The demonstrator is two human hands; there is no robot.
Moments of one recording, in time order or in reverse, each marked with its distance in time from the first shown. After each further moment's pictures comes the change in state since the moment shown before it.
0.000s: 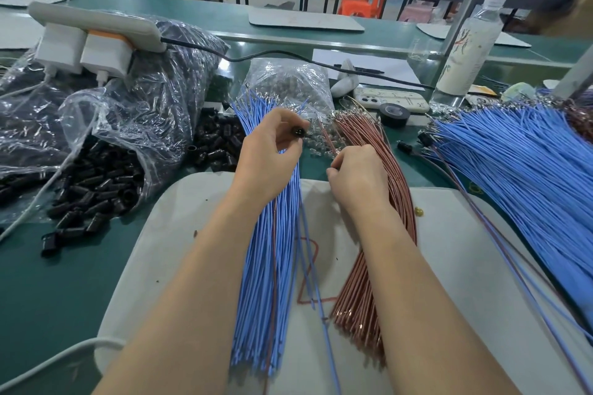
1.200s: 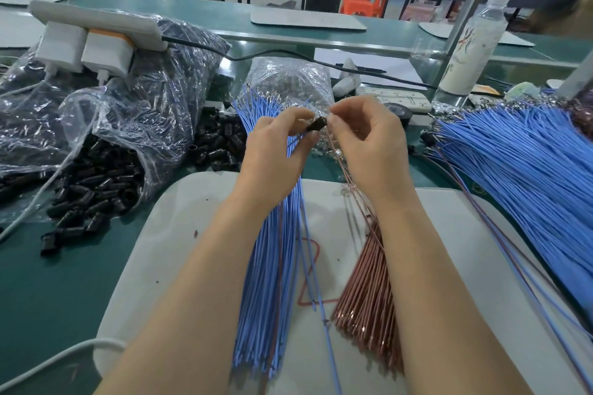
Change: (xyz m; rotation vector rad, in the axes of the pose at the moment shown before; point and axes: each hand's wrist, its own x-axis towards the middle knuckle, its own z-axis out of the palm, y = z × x) left_hand -0.004 0.013 0.001 0.355 0.021 0.135; right_hand -0.014 -0.012 -0.039 0.822 0.216 -0.349
